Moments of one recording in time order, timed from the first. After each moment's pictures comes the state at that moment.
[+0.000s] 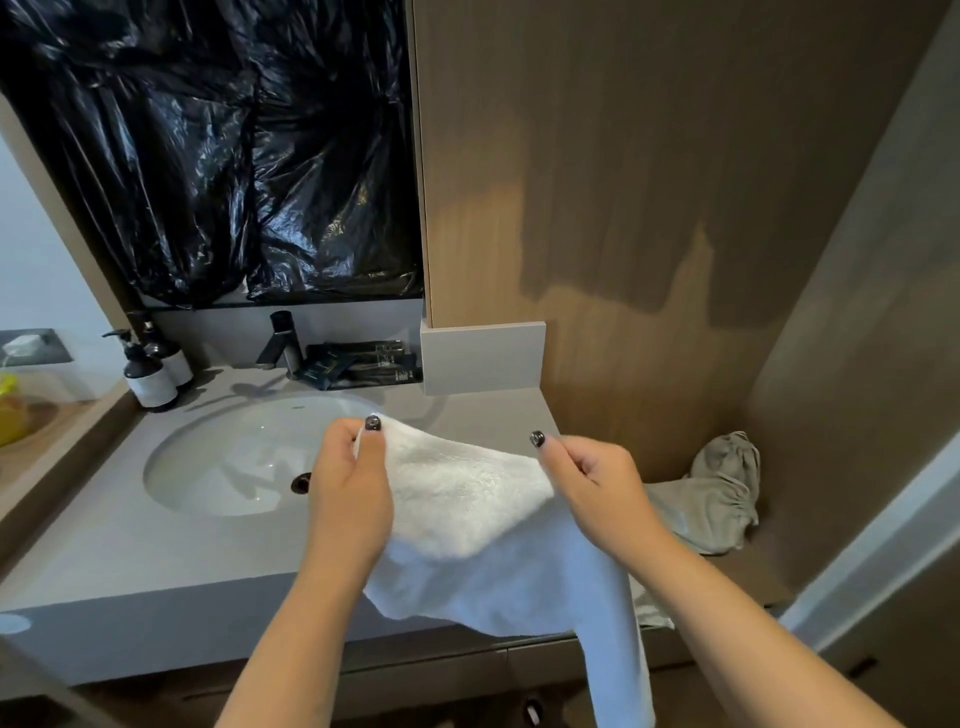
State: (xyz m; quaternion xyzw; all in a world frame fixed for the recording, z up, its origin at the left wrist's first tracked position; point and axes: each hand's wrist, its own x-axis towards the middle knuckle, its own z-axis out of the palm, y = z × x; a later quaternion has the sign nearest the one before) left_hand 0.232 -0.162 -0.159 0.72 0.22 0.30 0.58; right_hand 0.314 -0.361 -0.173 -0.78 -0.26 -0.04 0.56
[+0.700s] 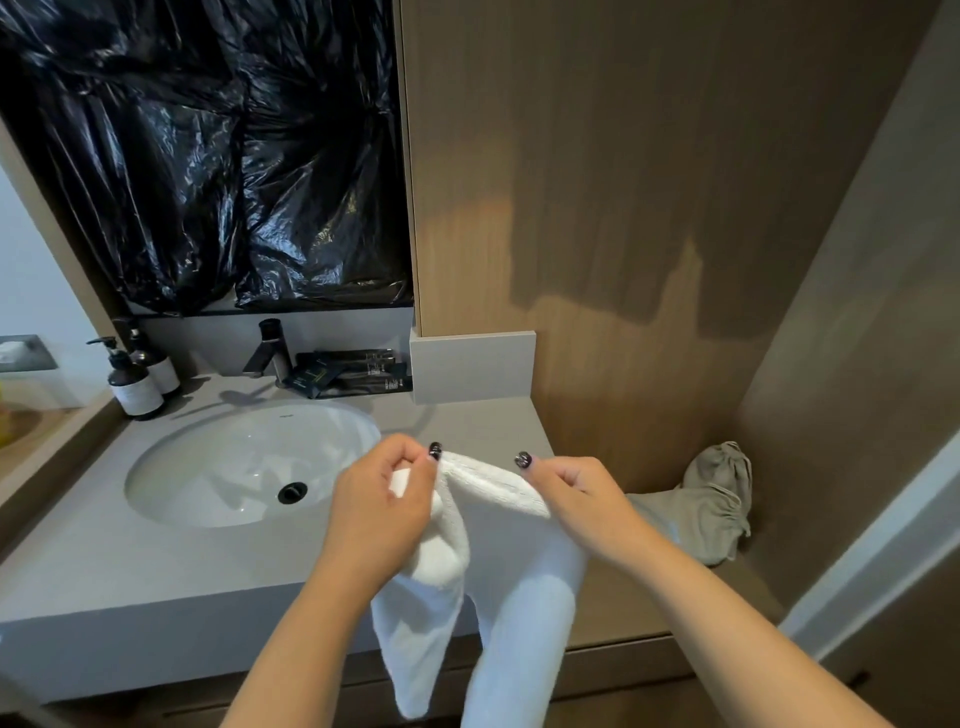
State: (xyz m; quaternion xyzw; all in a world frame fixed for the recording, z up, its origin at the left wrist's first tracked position) left_hand 0.245 -0.177 -0.168 0.82 0.10 0.28 0.48; right_hand 0.332 -0.373 -0.179 -0.79 -0.29 0.07 0.54
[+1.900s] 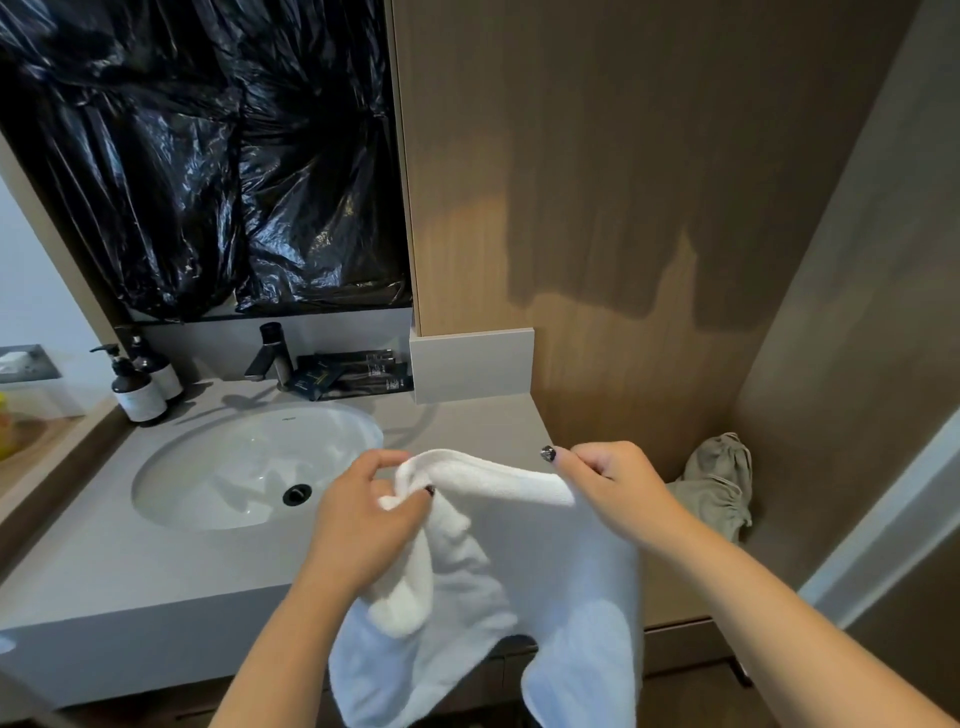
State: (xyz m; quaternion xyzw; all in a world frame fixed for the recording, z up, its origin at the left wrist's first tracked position) left_hand 0.236 -0.159 -0.179 0.83 0.19 0.18 0.49; right_hand 0.342 -0.399 -0.179 -0.84 -0.28 0.00 0.47
